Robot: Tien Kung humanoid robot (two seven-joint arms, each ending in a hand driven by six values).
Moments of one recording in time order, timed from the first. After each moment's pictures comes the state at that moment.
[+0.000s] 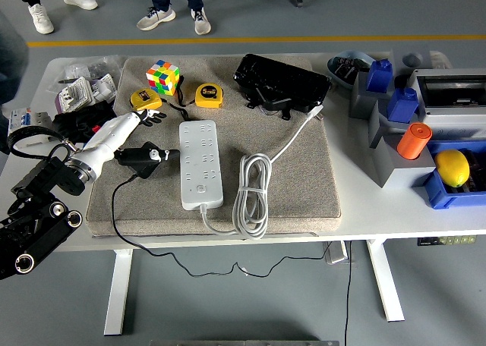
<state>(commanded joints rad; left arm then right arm) -0.49 0.39 -0.81 -1.07 1.70 0.24 -0.04 0.00 -0.36 0.79 0.39 -0.27 -0.11 0.20</state>
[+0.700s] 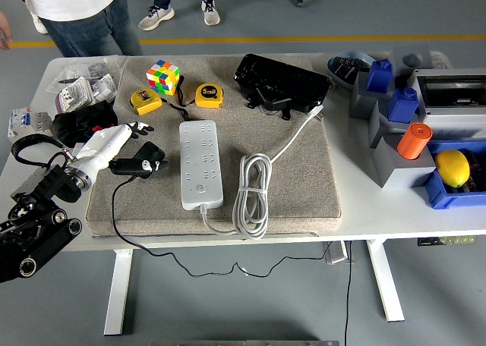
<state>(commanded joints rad) -0.50 0.39 -0.76 -0.98 1.71 0.28 -0.02 0.00 -0.36 0.78 0.40 -0.27 -0.11 0.20</state>
